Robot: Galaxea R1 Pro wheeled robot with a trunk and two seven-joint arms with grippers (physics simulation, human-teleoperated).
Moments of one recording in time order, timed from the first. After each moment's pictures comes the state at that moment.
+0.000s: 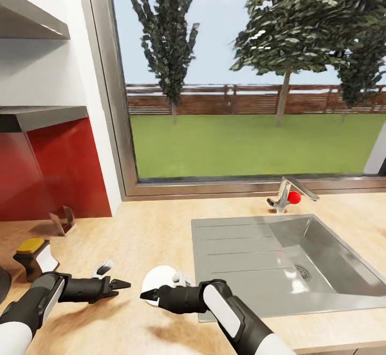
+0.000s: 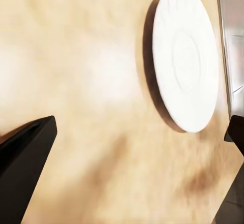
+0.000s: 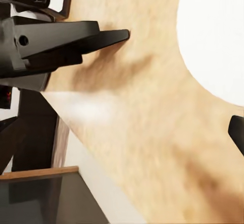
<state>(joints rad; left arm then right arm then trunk) -0.57 0.29 0.17 -0.63 -0.09 0.86 -1.12 -0.51 0.17 0.56 -0.80 -0.97 0.72 0.23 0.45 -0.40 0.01</state>
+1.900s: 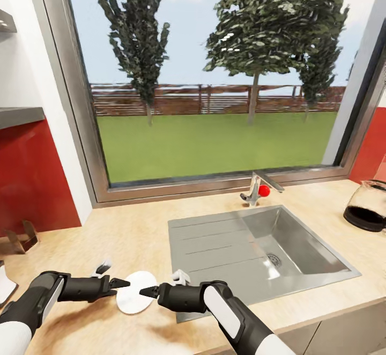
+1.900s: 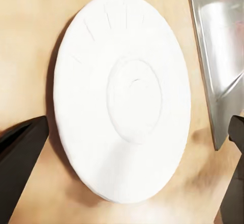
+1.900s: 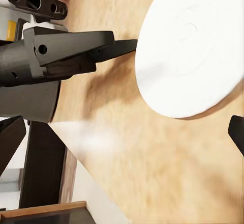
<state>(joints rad) -0.57 0.29 0.18 -0.64 -0.09 0.87 -1.12 -0.51 0.17 0.56 -0.78 -0.97 0.68 0.30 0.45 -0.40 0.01</state>
